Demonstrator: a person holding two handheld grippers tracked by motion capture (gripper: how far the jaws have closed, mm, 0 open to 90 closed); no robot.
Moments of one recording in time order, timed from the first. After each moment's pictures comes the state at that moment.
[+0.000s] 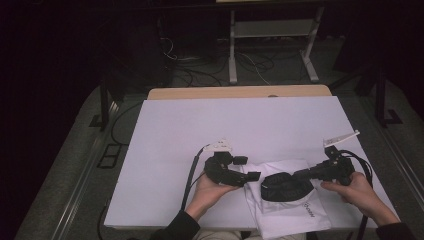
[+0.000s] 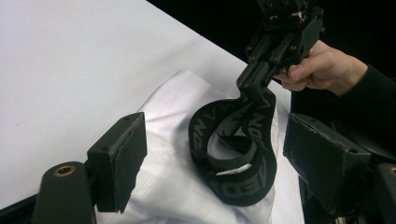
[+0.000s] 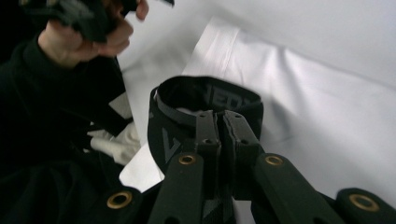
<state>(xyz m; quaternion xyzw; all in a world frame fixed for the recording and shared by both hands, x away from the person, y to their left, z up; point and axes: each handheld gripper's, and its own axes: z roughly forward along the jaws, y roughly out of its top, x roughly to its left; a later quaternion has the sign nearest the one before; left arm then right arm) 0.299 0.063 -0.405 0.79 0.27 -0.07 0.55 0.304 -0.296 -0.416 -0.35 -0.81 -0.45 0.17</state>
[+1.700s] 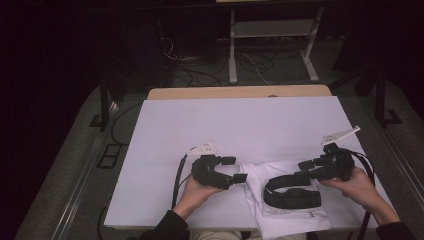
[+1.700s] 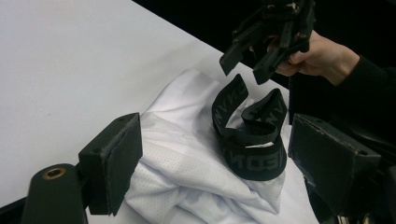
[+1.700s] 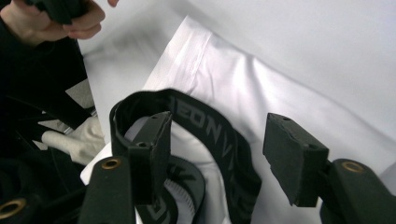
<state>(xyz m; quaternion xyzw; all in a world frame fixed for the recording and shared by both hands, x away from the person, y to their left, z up) 0.299 0.093 -0.416 0.78 0.25 -0.06 0.58 0.310 -0.292 -0.403 -0.35 -0.84 -0.42 0.09</state>
